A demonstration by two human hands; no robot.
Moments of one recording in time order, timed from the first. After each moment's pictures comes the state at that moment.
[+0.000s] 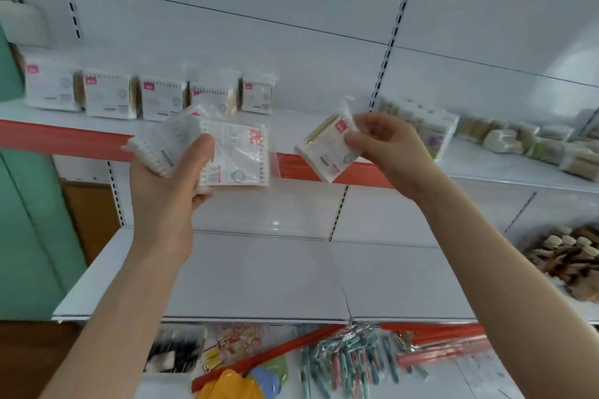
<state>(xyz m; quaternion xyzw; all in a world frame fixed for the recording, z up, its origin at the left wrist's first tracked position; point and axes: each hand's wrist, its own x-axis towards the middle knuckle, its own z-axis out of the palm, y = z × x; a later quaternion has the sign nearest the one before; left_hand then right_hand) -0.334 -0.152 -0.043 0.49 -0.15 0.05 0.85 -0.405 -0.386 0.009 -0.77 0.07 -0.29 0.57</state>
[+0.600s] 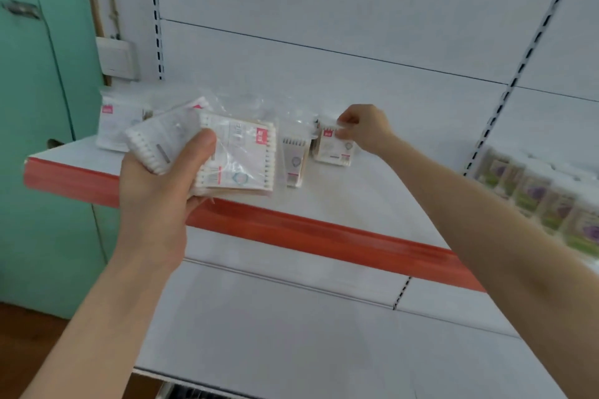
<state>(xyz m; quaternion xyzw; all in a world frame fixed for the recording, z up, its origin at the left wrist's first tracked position) -0.218 -0.125 -0.011 0.50 -0.12 0.14 0.85 -0.115 -0.414 0.036 -0.94 0.06 -0.25 0.21</state>
